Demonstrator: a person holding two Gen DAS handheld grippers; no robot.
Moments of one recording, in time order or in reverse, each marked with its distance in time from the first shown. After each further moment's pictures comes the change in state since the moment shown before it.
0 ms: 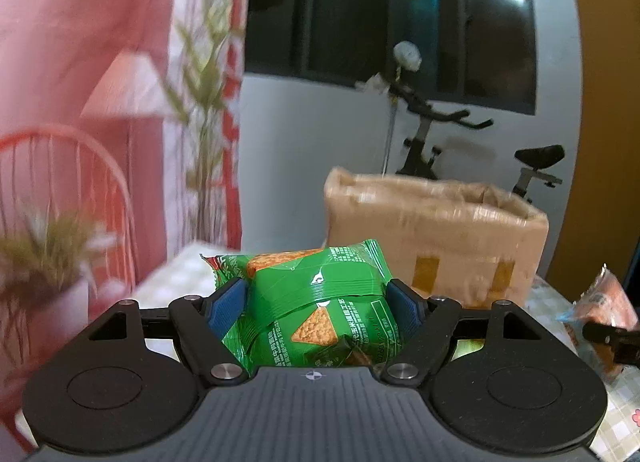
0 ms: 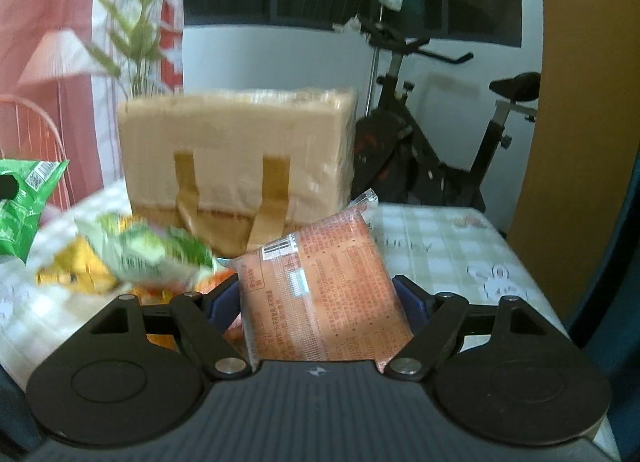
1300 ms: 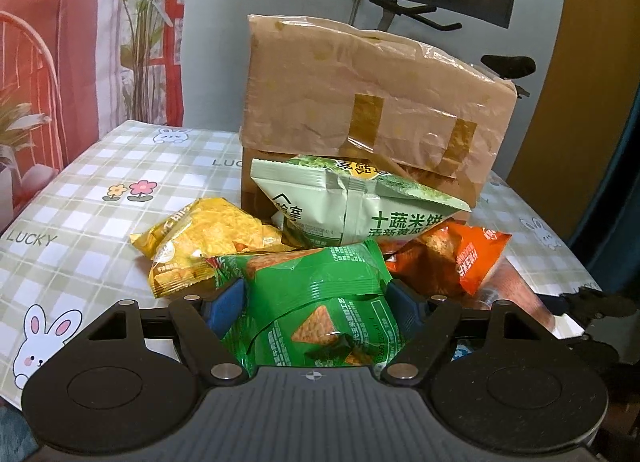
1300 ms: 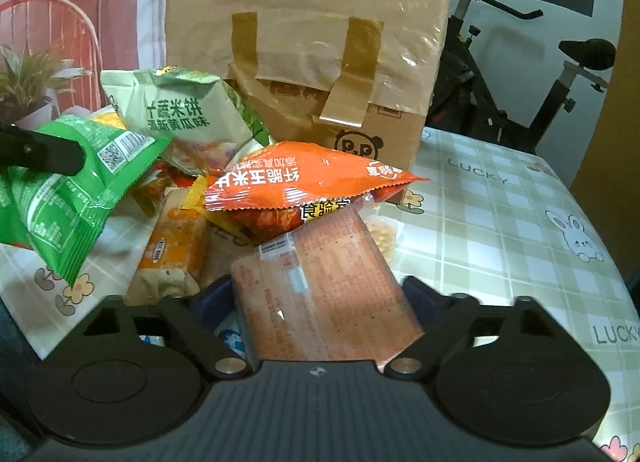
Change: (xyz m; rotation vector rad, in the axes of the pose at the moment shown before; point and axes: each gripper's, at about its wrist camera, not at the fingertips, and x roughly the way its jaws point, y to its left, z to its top) left arm 0.041 -0.028 -0.077 -0.056 0.339 -0.161; right arm 0.064 0.036 -0.057 -0.130 0.215 0.123
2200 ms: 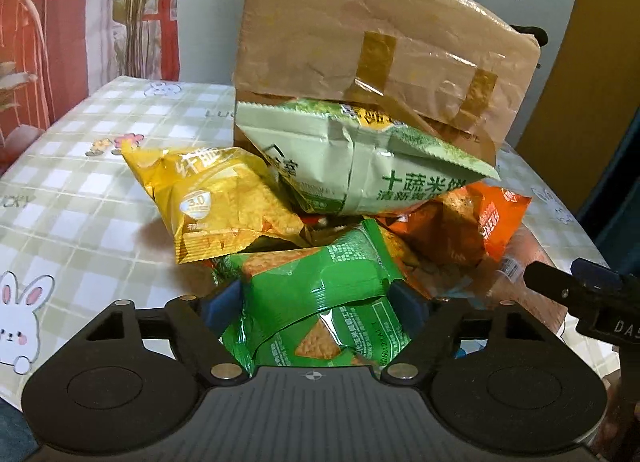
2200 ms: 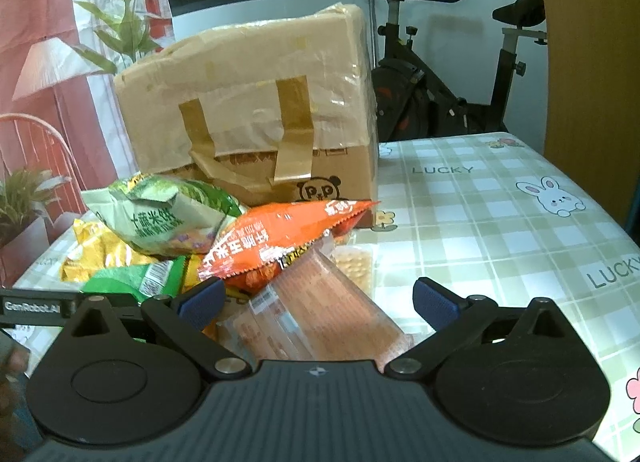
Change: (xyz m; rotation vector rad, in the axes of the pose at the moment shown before) left arm 0.033 0.003 -0.009 -0.016 0.116 -0.001; right arm -0.034 -0.022 0.005 0.289 -0.116 -0.008
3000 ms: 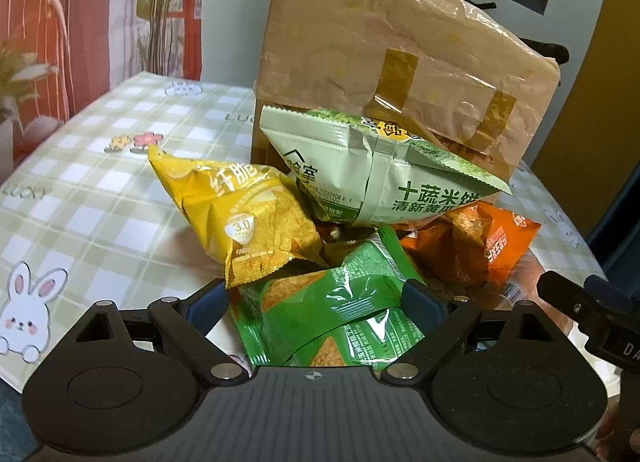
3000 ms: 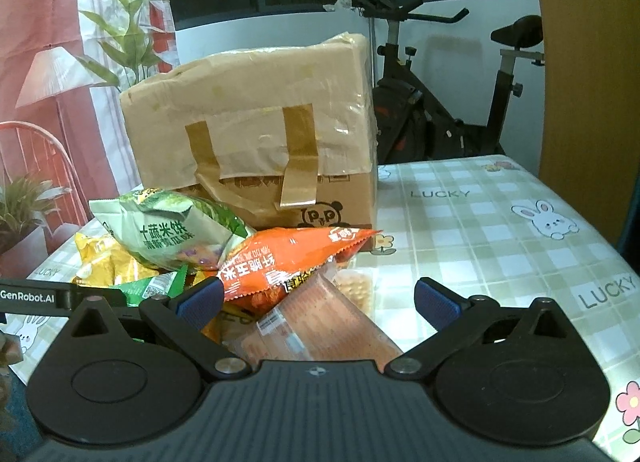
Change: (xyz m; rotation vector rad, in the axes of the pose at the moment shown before) left arm -0.008 0.001 0.006 -0.070 0.001 0.039; right arm -0.011 0.006 0.005 -0.011 -0.057 -0.011
